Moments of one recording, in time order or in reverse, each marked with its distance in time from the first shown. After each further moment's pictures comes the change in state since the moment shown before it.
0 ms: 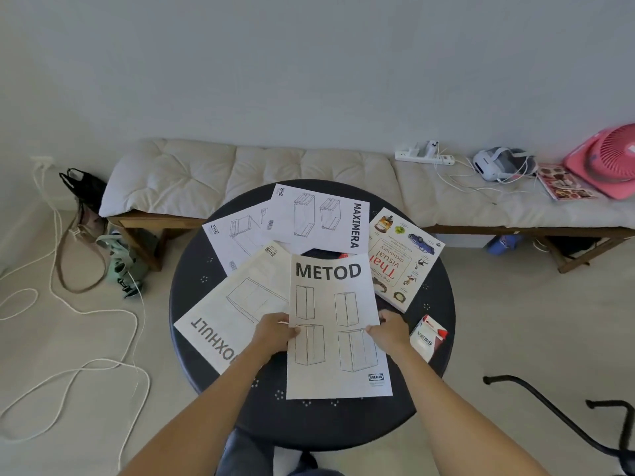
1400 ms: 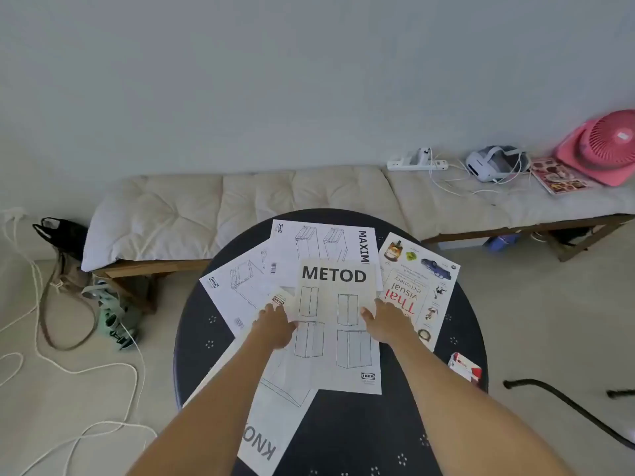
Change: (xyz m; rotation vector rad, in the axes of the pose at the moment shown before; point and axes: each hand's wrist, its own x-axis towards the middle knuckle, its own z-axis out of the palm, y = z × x) left_hand 0.087 0.101 -0.053 1.194 0.025 0.192; right_hand 0.080 -0.095 0.014 -0.536 -0.005 -0.001
